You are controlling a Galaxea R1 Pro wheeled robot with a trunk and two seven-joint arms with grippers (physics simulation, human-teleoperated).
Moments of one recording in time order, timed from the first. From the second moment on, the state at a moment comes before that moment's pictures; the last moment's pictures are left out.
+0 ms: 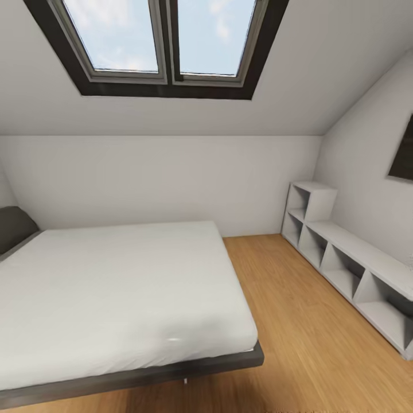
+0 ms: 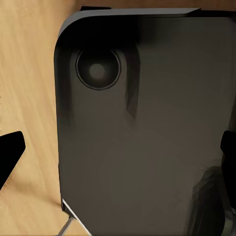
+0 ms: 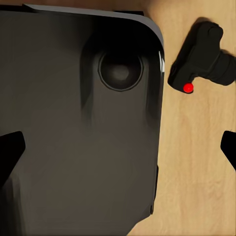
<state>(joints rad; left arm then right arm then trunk) 0.00 -0.01 0.02 -0.03 0.02 -0.03 -0.01 0.00 -0.01 0.01 0.00 0.01 -0.08 0.00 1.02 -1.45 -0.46</state>
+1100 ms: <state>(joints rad) 0.00 -0.01 0.02 -0.03 0.02 -0.03 -0.01 0.00 -0.01 0.01 0.00 0.00 -0.08 0.00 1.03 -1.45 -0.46</state>
